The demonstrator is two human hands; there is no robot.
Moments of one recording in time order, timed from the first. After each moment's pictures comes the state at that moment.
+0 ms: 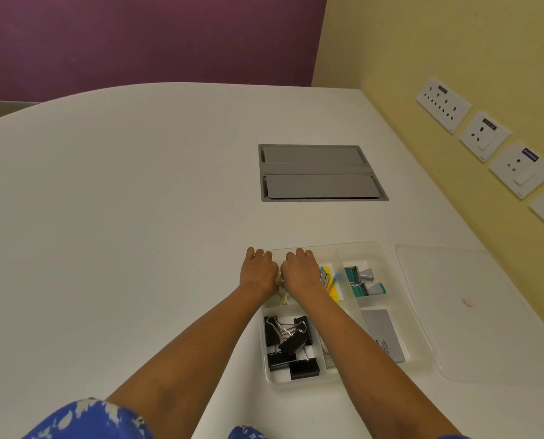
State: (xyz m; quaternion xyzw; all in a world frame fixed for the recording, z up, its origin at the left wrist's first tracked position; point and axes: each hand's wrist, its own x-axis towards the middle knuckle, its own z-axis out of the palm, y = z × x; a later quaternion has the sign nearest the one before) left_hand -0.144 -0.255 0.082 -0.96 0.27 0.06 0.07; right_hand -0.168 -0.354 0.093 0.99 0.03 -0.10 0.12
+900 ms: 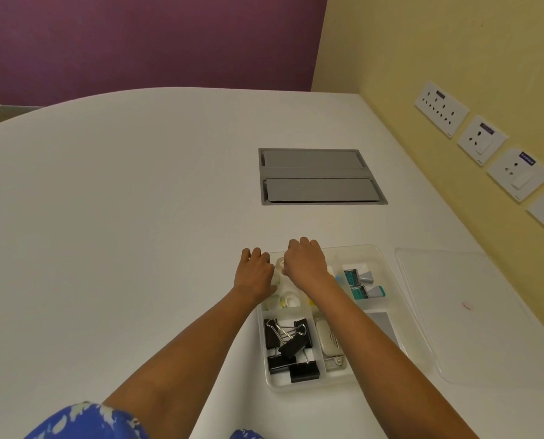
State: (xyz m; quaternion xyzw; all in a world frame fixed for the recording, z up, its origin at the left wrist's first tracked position) left_hand -0.142 -0.242 0.081 -0.96 0.28 0.04 0.04; right_hand -0.163 -0.360 0.127 1.00 0.03 -0.04 0.09
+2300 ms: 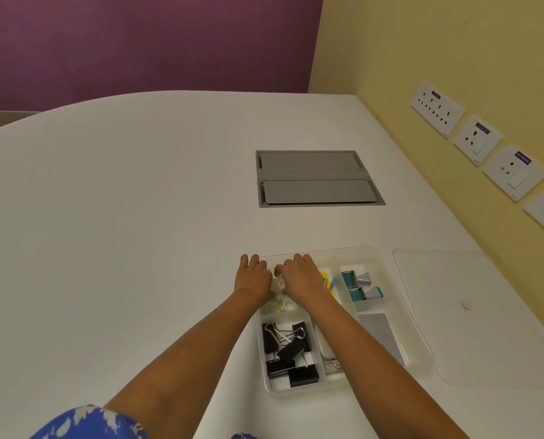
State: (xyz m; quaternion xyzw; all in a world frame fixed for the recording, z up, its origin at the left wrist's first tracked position) left_hand -0.141 -0.248 0.078 -0.96 0.27 0.10 0.08; right_hand -0.171 -0.365 0.099 0.99 0.07 -0.09 0.08
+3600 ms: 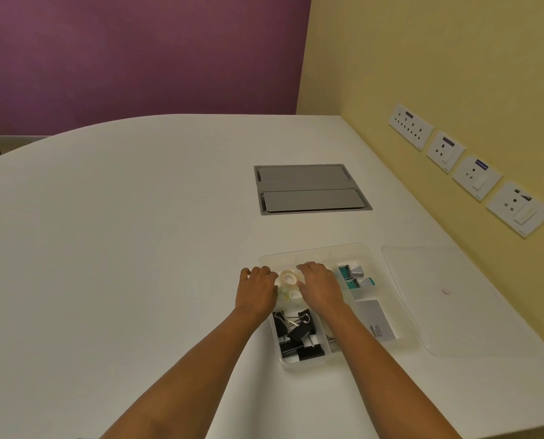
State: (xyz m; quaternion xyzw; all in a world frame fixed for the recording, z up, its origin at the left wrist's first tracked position) left_hand -0.206 -0.213 0.111 -0.96 0.25 0.02 -0.09; right_hand -0.237 -0.364 0.112 0.99 -0.06 0.01 -0.11
